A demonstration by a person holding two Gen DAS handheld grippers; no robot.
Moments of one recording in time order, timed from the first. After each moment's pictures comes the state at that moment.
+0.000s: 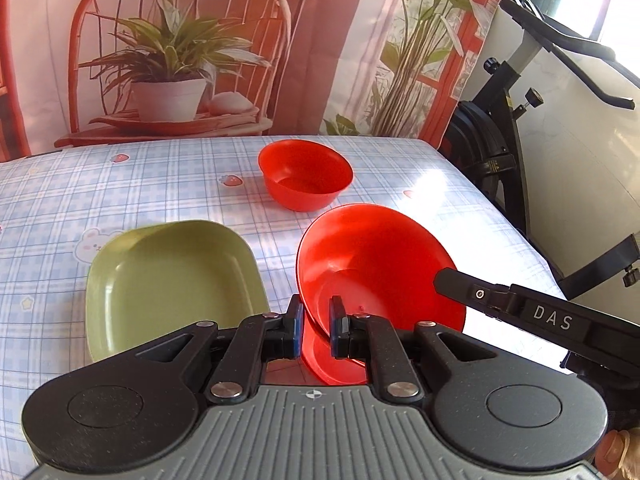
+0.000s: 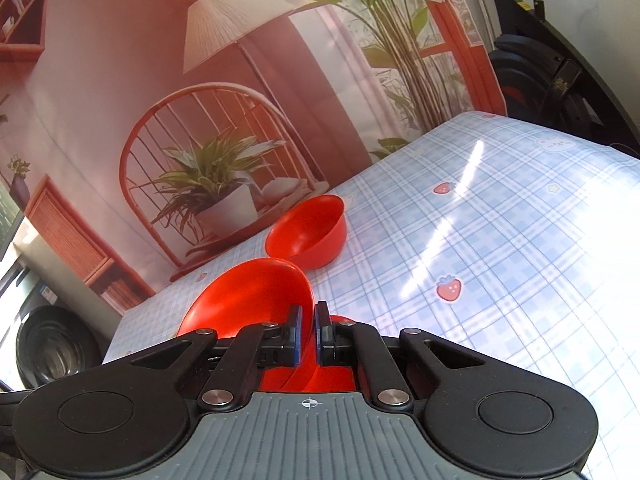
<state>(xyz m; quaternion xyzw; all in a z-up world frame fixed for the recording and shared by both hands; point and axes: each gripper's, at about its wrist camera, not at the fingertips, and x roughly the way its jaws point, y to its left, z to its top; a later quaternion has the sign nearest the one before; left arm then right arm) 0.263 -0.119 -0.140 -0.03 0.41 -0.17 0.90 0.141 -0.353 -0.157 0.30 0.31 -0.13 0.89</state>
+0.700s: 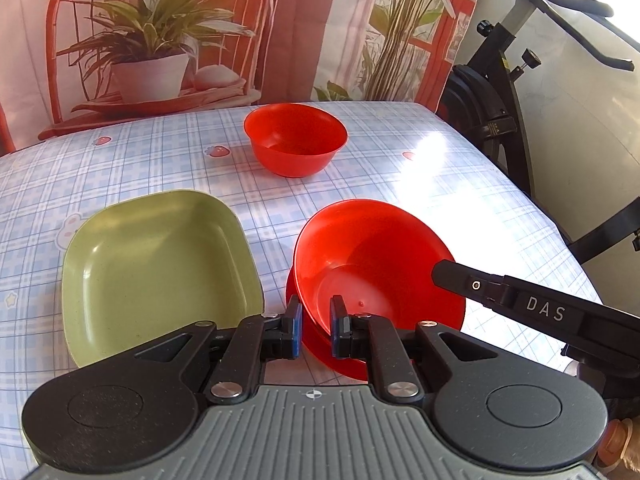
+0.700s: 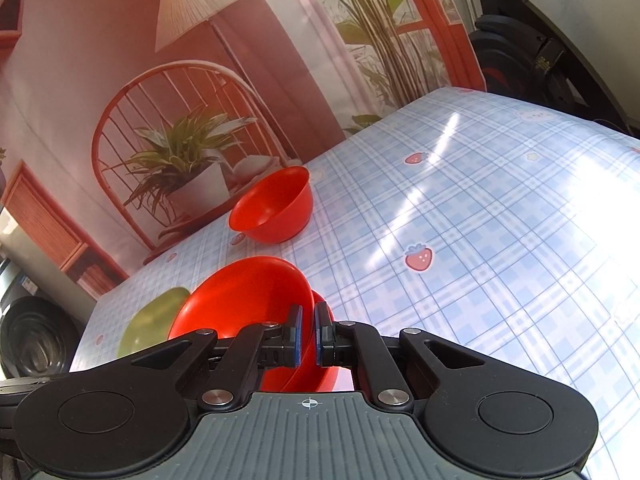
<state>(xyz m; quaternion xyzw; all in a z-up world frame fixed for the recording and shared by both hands) 0.270 -0.128 -0.162 0.00 0.43 -0.18 0.88 0.140 -0.352 -0.181 0.30 0.33 -0.14 0.88</state>
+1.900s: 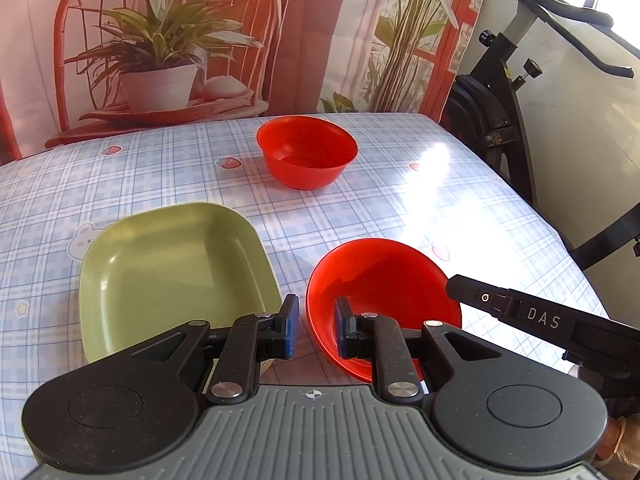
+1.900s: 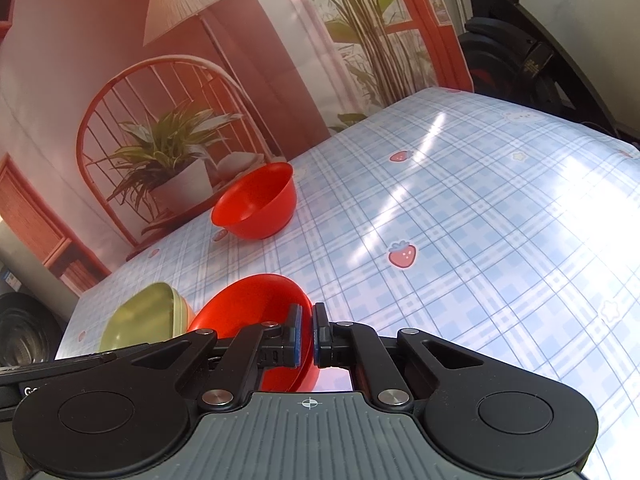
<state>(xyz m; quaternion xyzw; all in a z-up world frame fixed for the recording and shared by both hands) 0.269 -0.116 -0.156 0.00 0.42 -0.18 0.89 0.143 -0.353 -0.179 0.28 0.34 -0.16 0.88</state>
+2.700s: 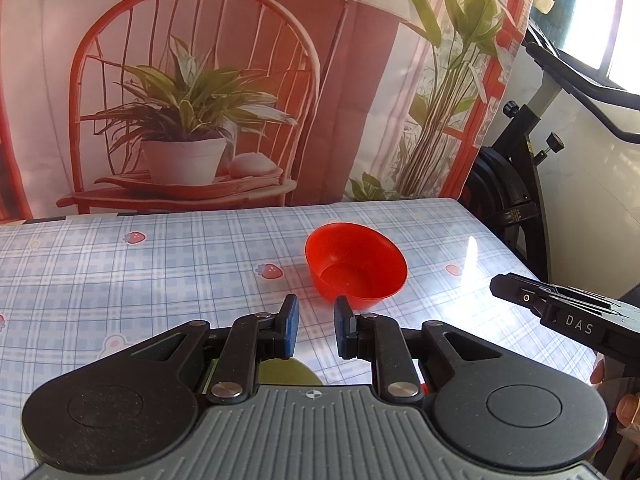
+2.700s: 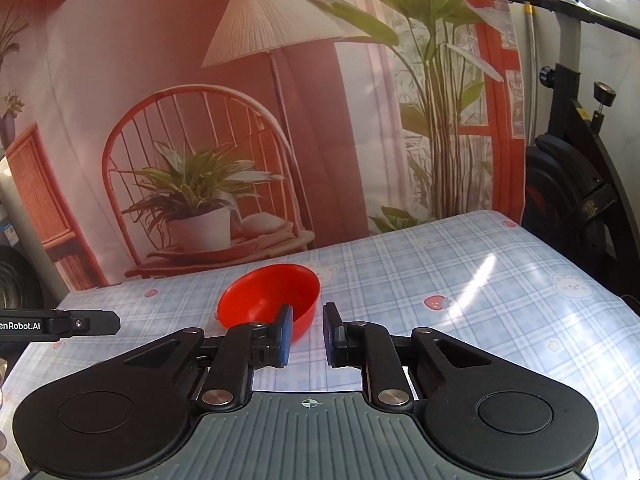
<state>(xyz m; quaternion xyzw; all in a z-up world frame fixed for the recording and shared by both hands) 0.337 -0.090 -0.127 -0.03 0.35 -0.17 0.92 0.237 -0.391 -0.139 0.13 0.32 -0.11 0.93</state>
